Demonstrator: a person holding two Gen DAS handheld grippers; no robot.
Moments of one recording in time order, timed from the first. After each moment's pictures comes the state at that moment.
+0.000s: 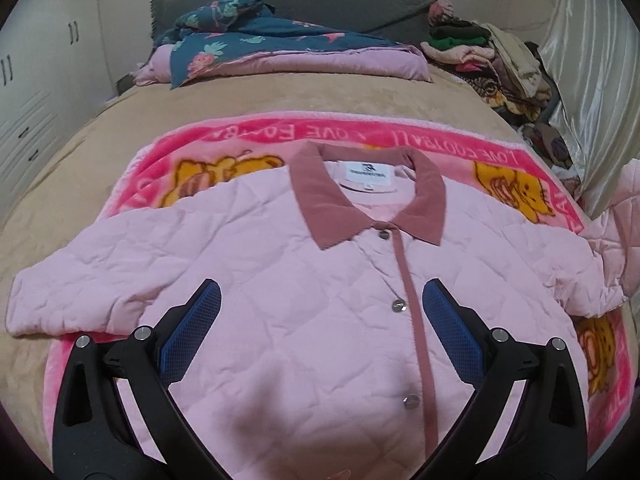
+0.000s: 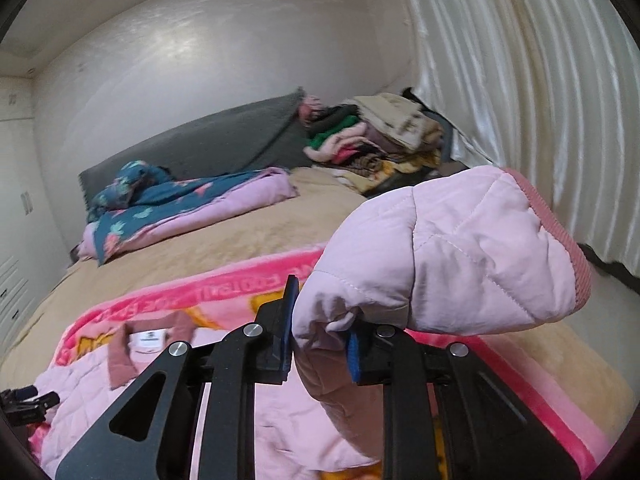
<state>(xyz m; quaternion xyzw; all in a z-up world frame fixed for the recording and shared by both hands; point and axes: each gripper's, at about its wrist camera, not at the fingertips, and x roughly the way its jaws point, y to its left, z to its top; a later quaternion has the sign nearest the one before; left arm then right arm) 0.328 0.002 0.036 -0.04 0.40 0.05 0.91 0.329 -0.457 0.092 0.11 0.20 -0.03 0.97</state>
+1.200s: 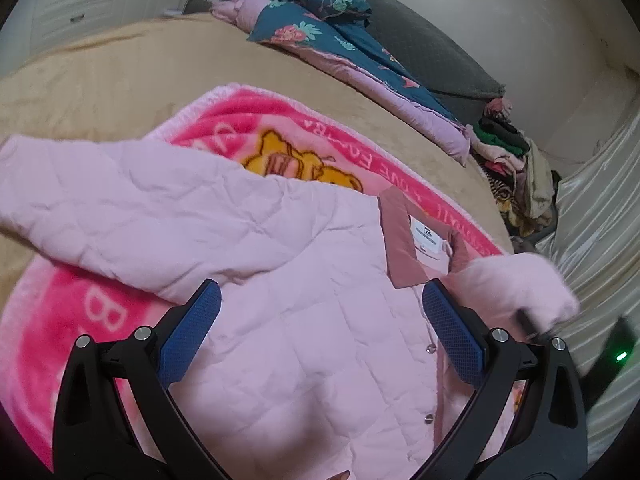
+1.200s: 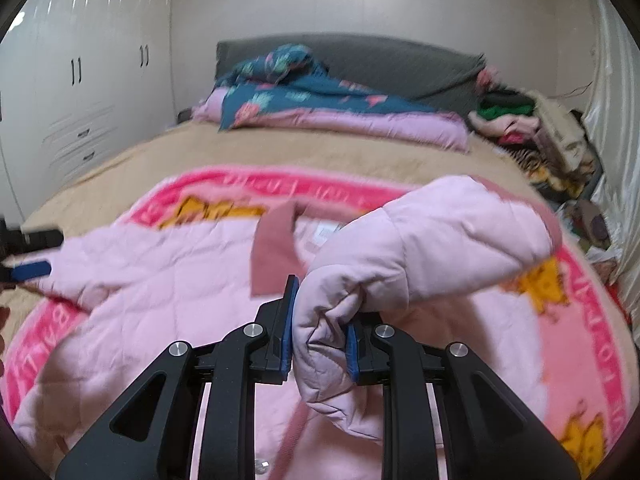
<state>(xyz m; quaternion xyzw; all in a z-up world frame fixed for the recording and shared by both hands) 0.278 0.163 0.027 -0.29 0.35 0.07 0.89 0.350 -0.149 0.012 -0.08 0.30 0.19 0.93</state>
